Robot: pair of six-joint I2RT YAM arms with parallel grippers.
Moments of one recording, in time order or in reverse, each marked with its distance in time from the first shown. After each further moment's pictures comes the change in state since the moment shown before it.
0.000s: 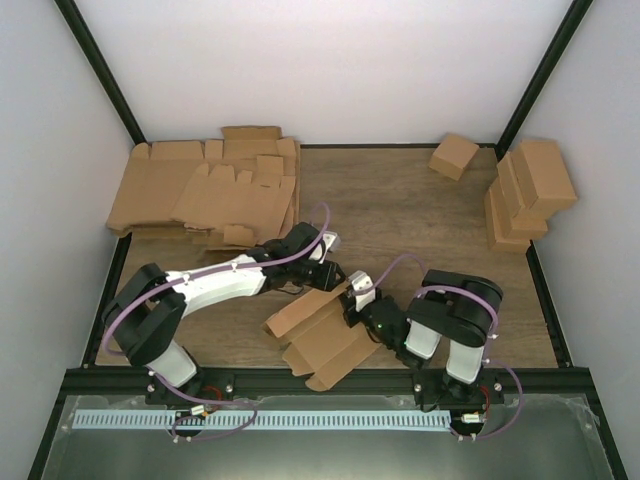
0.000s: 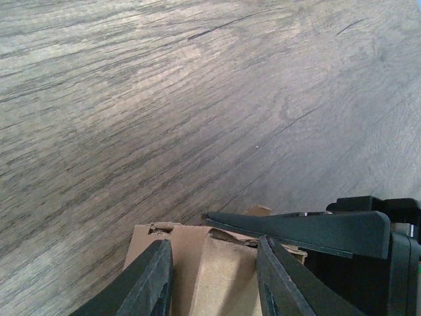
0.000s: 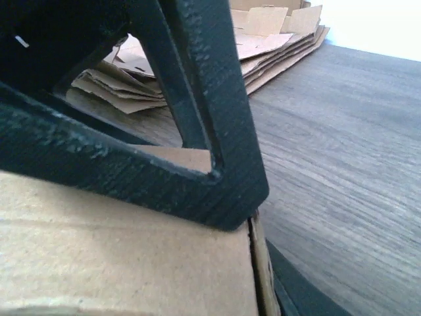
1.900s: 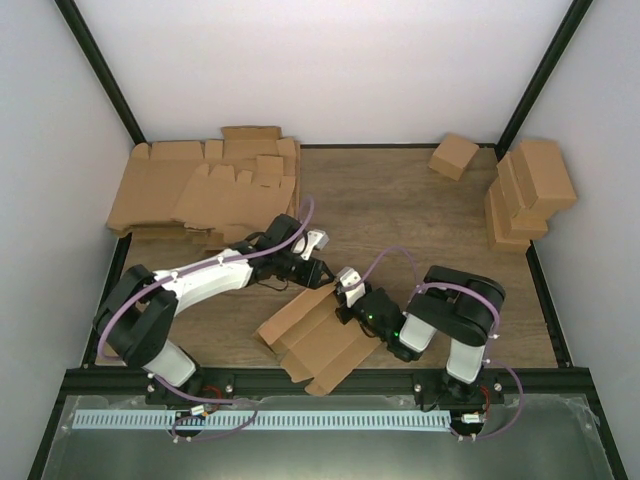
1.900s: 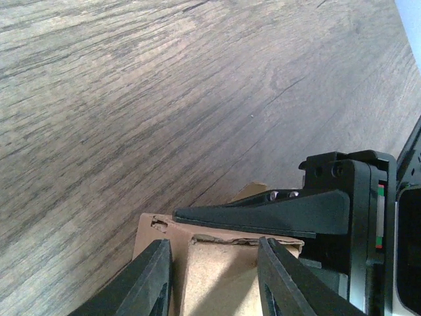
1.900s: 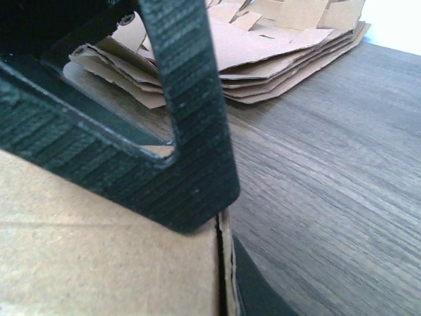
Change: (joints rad) left arm 0.125 -0.046 -0.027 -0.077 0.212 0.126; right arm -0.032 -0.014 0.100 -0.132 -0.109 -0.054
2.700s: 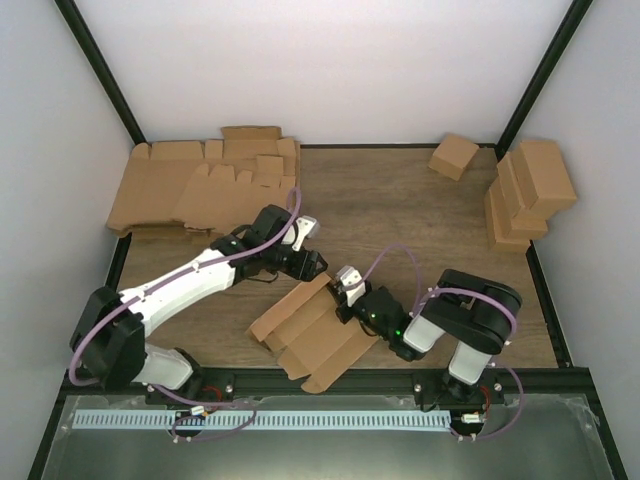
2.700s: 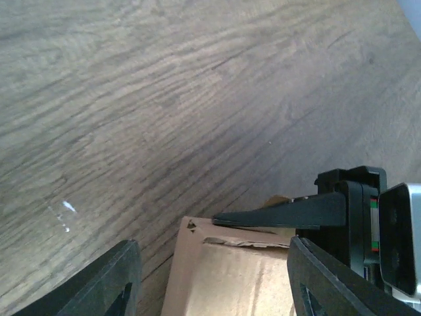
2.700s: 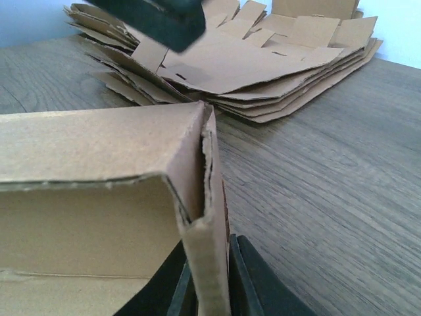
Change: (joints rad) left arm -0.005 -0.163 0.073 -0.168 -0.201 0.080; right arm 0.000 -0.092 -0.015 -0.054 -0.028 -0.004
